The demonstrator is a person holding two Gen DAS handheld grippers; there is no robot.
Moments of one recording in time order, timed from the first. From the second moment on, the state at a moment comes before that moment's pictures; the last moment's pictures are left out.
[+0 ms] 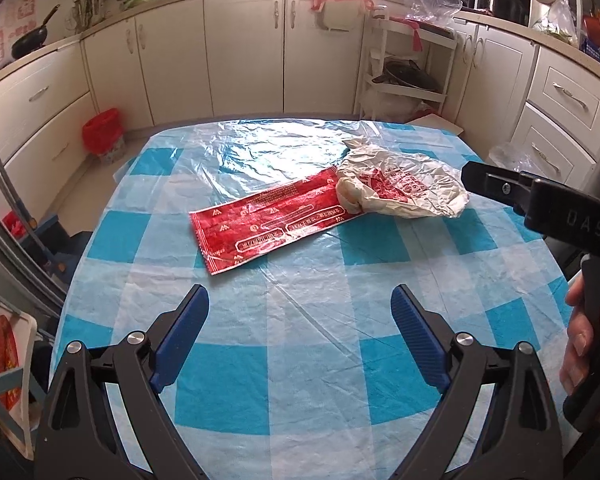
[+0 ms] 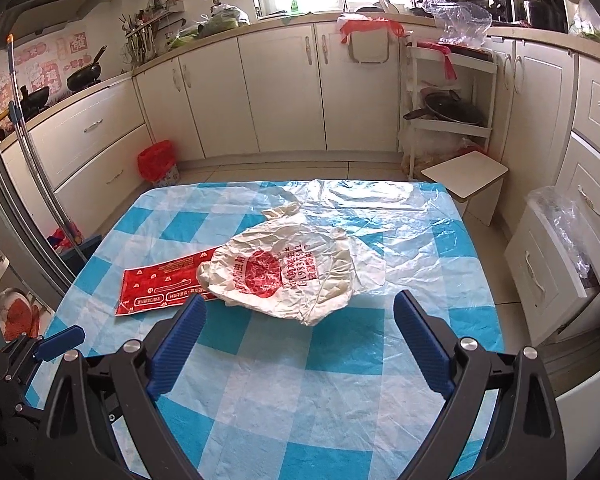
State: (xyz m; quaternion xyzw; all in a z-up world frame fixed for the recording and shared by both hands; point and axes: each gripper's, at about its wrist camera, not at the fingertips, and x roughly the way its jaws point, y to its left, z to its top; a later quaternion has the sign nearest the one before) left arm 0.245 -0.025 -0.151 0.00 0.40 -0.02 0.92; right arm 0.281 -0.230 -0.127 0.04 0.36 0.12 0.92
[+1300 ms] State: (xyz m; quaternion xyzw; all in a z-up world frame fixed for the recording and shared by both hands) left arm 0.325 -0.022 -0.178 0.04 0.45 -0.20 0.87; right arm 0.329 -0.252 -0.135 0.12 0.40 0.17 0.89
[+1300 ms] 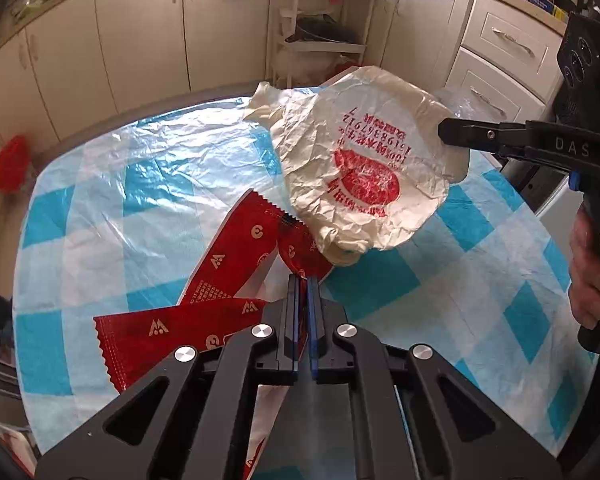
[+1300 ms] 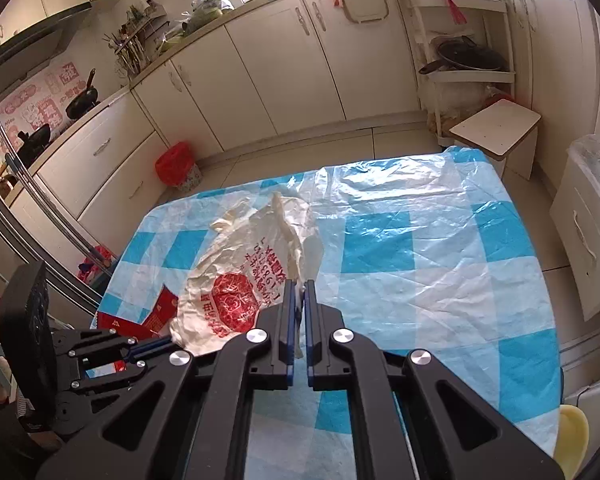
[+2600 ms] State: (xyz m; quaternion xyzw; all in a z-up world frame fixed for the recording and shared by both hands) left arm 0.138 -0.154 -0.094 0.02 0.40 -0.17 0.90; right arm 0.118 -0.370 -0.089 0.18 0.28 0.13 0.93
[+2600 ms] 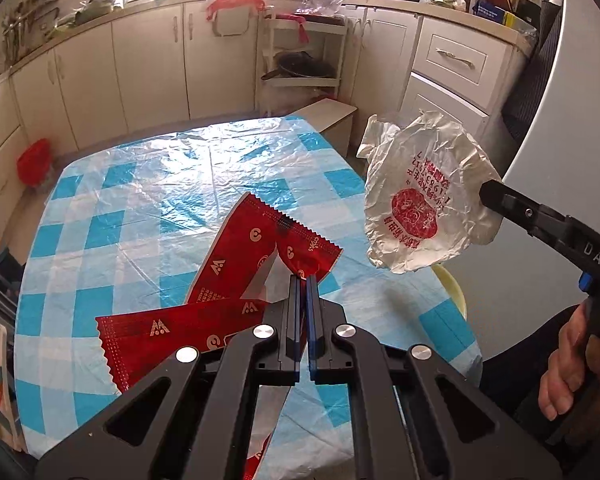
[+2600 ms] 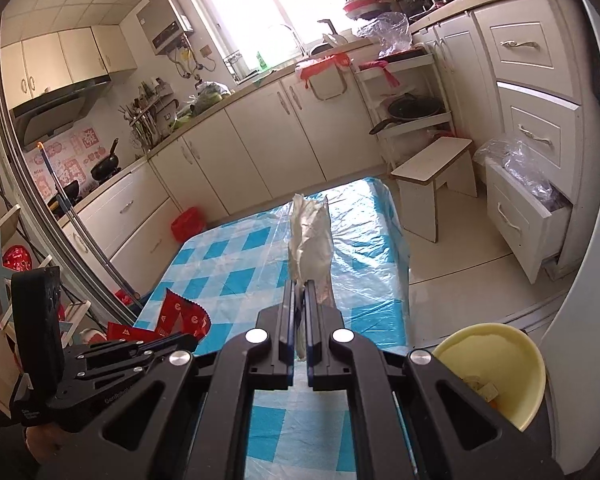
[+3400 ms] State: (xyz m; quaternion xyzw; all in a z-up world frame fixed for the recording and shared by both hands) left arm 0.169 -0.278 -0.109 -0.03 0.42 -0.29 0.86; right arm 0.118 -0.454 -0.164 0.21 0.39 -0.06 0.89
